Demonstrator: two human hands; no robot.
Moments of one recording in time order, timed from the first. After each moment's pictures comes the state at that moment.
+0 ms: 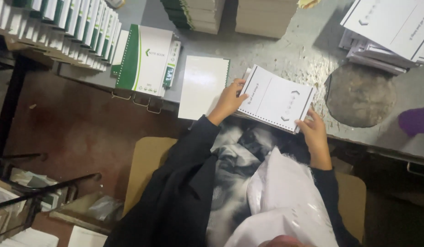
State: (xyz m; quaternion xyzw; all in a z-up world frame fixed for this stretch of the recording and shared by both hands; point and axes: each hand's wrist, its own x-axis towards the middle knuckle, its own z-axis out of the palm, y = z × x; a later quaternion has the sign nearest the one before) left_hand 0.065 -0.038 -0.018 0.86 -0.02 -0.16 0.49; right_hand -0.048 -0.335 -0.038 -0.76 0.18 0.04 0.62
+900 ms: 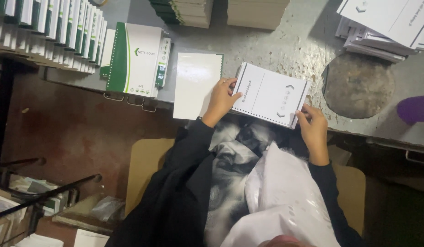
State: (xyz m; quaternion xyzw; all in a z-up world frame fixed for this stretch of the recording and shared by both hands) left_hand 0.053 -0.031 0.020 0.89 -0.01 -0.13 0.45; right_hand -0.050 -0.326 0.011 -0.91 0.18 0.03 0.38
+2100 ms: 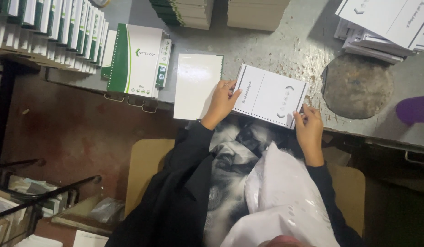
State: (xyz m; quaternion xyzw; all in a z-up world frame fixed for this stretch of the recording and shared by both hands) left_hand 0.042 -0.030 0.028 0.87 -0.02 -0.13 0.48; right_hand -0.056 -0.315 0.004 -0.92 0.16 0.00 0.36
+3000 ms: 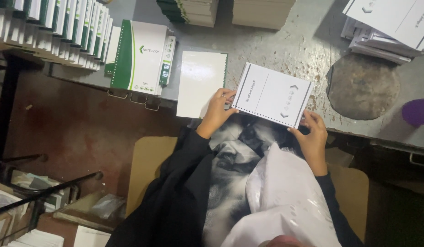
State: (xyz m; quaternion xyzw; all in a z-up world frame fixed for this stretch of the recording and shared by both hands) left_hand 0.011 -0.001 0.000 0.86 -0.08 -0.11 0.50; right_hand -0.082 -0.307 0.015 -0.91 0.11 -0.05 0.40
